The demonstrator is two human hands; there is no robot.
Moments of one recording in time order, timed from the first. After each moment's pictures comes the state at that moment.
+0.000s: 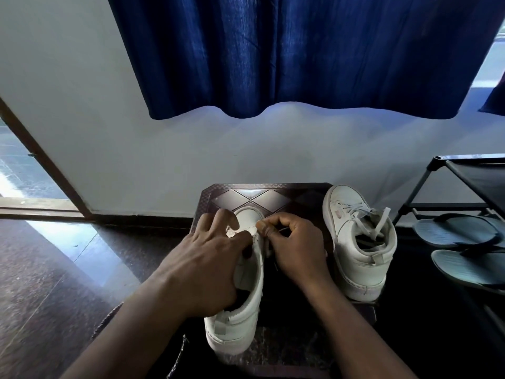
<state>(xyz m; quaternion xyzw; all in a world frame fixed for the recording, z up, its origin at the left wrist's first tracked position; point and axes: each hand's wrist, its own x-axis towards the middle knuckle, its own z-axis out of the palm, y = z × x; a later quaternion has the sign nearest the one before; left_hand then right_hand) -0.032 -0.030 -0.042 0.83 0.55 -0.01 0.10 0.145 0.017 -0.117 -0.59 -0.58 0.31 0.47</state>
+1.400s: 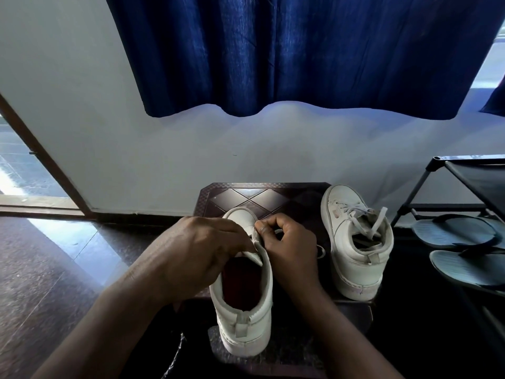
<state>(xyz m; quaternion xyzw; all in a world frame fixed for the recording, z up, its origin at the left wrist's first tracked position) -0.051 -0.019 -0.038 0.91 0.37 0.20 0.08 0.136 0.015 -0.130 -0.61 -0.59 0.26 0.47</state>
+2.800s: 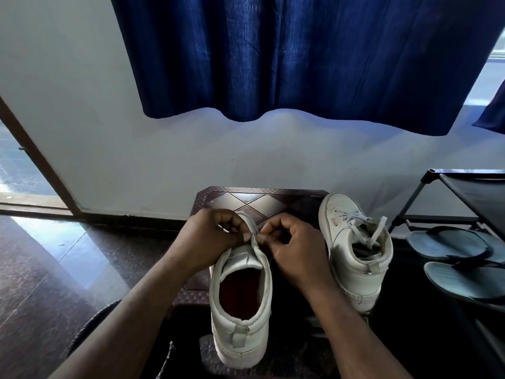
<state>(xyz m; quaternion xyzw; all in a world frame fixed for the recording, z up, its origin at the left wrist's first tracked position) -0.032 0.030 -0.085 0.67 0.58 0.32 0.34 0.154 0.020 -0.114 -0.58 -0.63 0.28 0.45</state>
